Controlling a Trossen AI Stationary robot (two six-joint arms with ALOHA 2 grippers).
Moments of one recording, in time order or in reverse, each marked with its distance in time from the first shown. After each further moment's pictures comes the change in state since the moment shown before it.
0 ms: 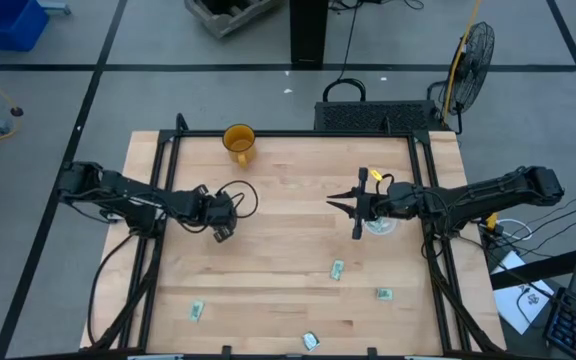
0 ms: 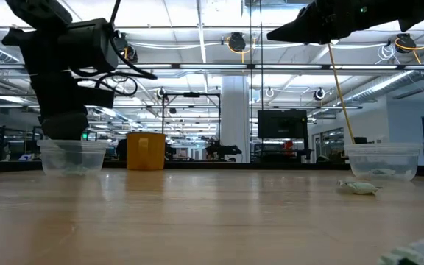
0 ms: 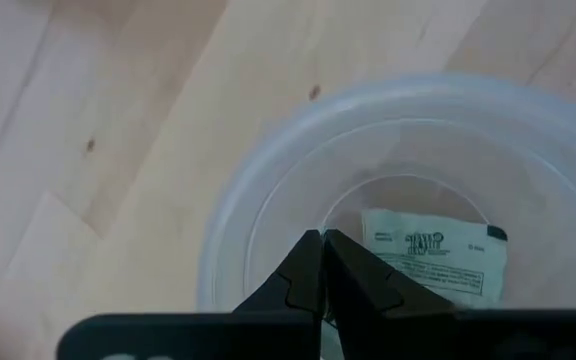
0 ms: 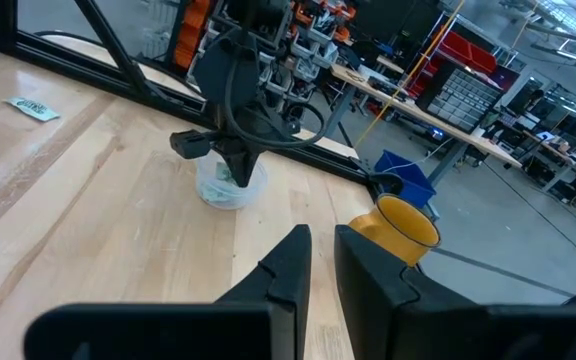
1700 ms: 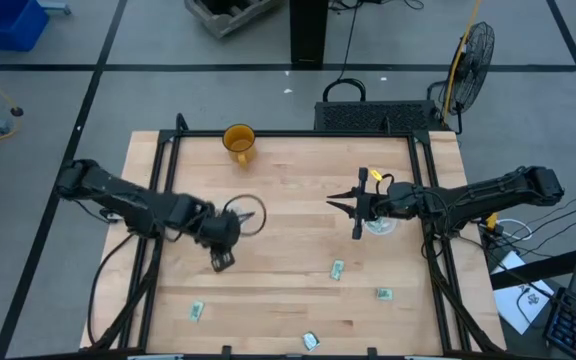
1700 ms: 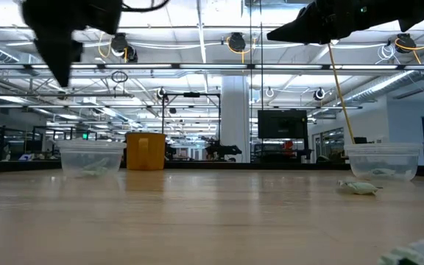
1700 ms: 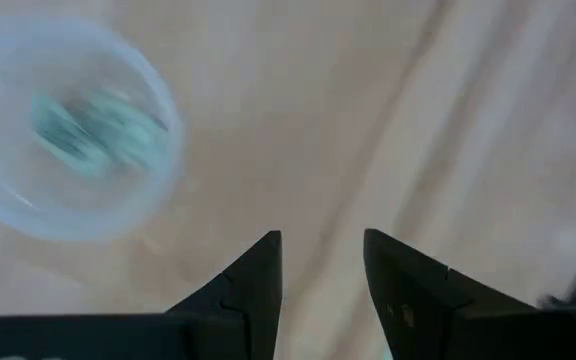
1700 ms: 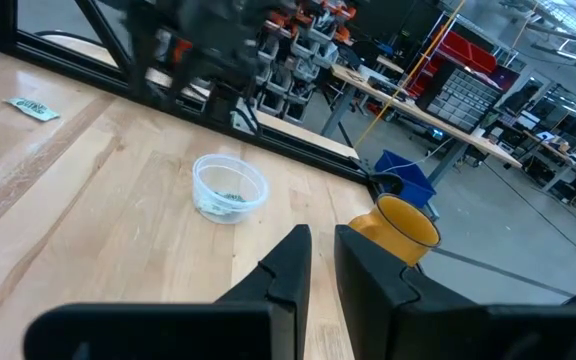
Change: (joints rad) left arm -0.233 -0.003 0.465 -0.338 0.419 -0.212; right arm 0.000 0.000 0.000 0.000 0.000 0.000
